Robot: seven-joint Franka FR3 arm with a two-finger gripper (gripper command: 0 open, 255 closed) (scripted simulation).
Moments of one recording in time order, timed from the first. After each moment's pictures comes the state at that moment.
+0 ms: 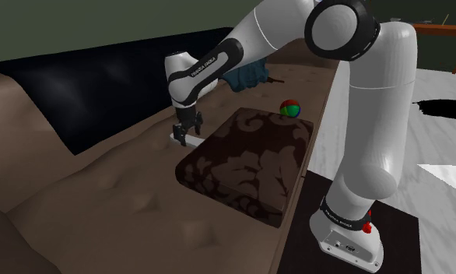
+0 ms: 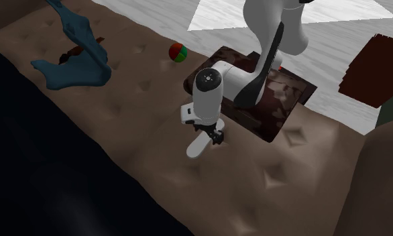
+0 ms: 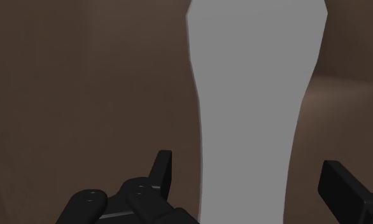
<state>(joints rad) 0.05 0.29 0.12 -1.94 -0.06 2.16 0.07</state>
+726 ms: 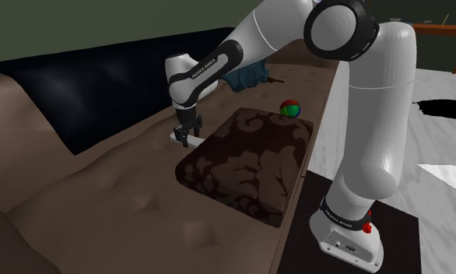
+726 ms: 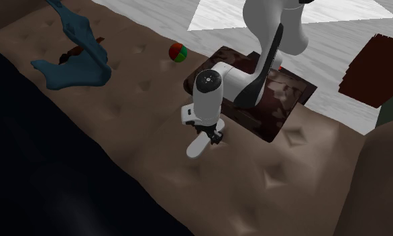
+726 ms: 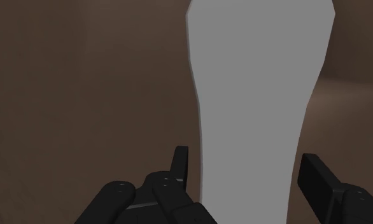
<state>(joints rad) 0.05 0.29 0.12 -1.94 -0.06 2.17 0.08</state>
